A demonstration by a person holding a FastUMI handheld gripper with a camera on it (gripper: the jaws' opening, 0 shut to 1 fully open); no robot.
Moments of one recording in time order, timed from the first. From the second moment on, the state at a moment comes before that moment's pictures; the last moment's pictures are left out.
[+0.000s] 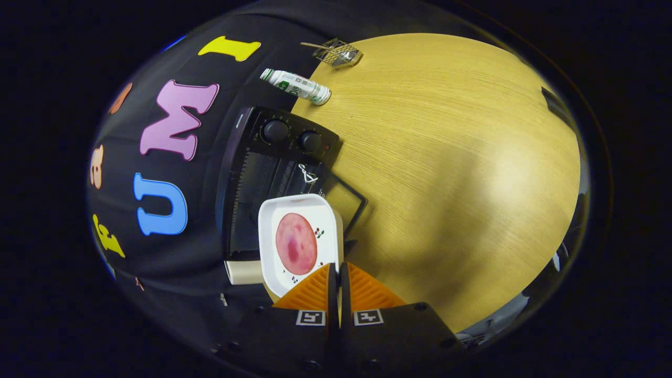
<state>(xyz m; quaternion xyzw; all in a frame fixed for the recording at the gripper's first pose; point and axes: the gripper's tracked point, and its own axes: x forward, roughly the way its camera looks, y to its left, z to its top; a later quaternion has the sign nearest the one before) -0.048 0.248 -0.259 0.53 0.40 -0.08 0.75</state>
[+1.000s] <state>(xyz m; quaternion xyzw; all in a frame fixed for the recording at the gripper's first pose) 0.114 0.333 -0.286 0.63 0.29 -0.26 0.68</state>
